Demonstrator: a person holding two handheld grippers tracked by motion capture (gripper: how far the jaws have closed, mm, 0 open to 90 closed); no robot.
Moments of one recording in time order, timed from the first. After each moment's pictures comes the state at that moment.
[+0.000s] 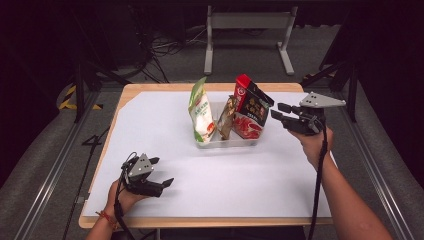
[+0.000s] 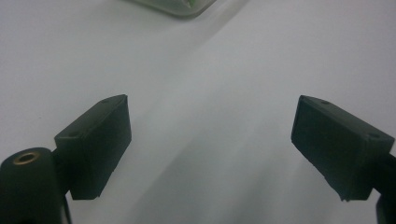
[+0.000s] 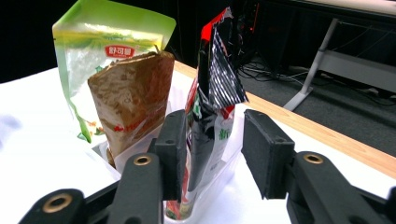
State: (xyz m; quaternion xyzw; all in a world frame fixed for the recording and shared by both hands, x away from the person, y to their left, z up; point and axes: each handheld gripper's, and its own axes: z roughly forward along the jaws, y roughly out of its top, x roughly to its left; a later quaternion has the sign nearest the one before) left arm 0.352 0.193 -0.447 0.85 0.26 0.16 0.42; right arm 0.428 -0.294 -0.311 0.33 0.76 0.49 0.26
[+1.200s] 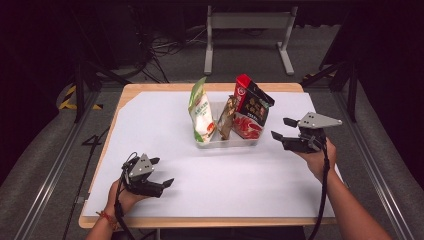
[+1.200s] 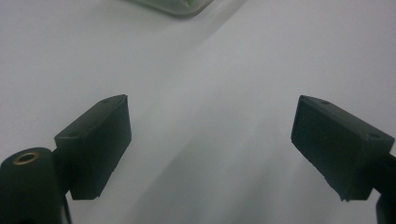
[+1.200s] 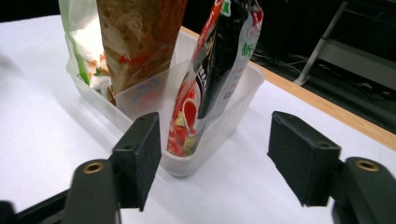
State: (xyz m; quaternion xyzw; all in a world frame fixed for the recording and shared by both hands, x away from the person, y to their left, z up) left arm 0.352 0.192 -0.448 0.85 0.26 0.16 0.42; right arm 0.403 -0.303 -0.349 0.31 0.79 0.45 0.28
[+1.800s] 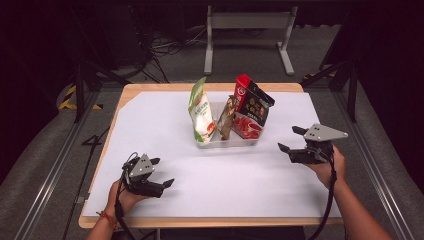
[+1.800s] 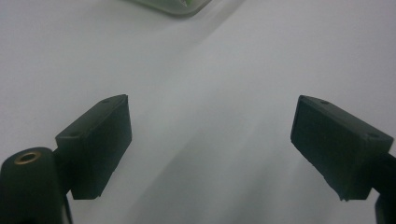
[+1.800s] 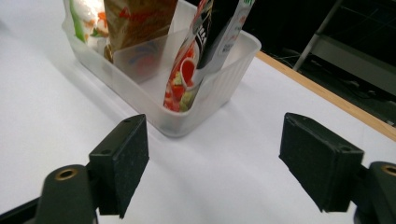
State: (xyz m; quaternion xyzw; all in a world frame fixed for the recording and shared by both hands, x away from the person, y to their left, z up) left arm 0.352 0.191 -0.447 0.85 0.26 0.16 0.42; right arm 0.382 -0.321 -0.365 0.29 0.81 0.42 0.29
